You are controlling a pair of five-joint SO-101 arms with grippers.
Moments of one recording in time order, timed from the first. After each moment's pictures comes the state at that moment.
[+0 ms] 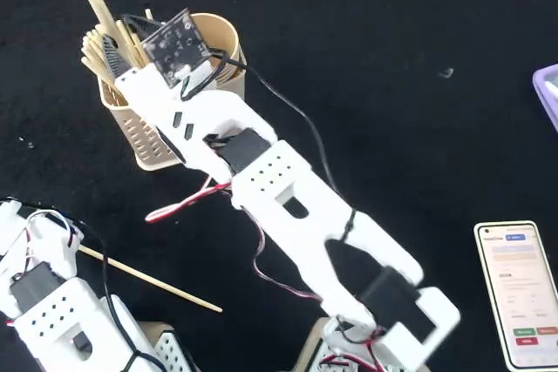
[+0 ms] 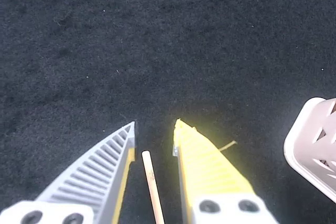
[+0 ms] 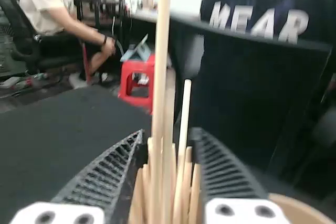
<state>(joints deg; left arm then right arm) -46.9 -75.8 76.4 54.2 15.4 -42.6 -5.5 14.9 2.8 1.7</state>
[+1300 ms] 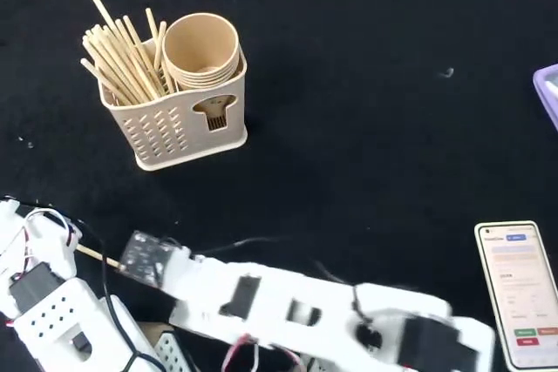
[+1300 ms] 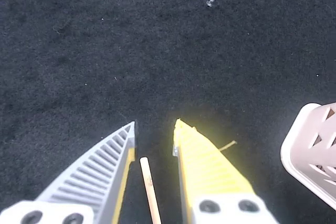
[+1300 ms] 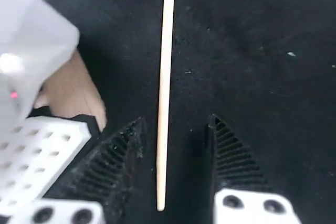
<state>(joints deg) -46.9 -75.8 76.4 52.7 15.4 -71.6 -21.9 64.6 27.8 -2.6</state>
